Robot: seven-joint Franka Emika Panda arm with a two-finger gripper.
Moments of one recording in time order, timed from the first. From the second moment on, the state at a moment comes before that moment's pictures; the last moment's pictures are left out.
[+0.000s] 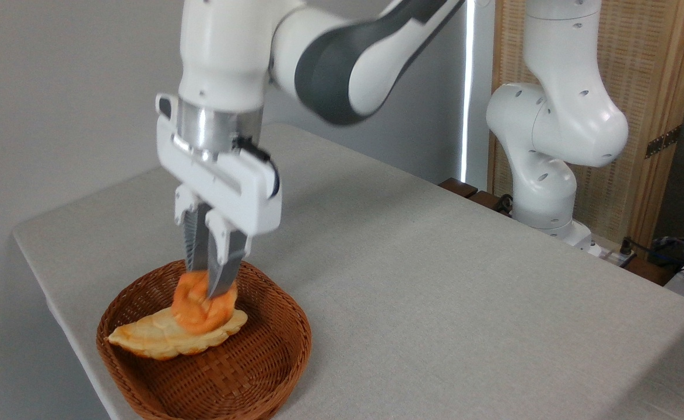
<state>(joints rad) -0.03 0.01 -0.02 -1.88 -0.16 2.16 0.72</state>
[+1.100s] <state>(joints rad) -0.29 -0.14 -0.01 -2.06 -0.02 1.89 0.75</state>
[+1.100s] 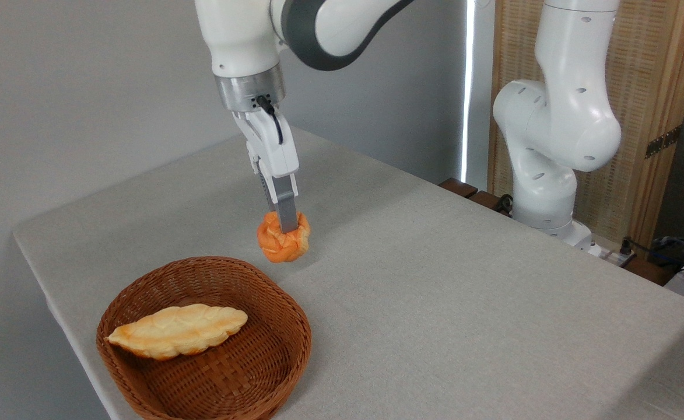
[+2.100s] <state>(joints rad) -0.33 -0.10 -0.01 -2.06 0.01 1.89 0.70</state>
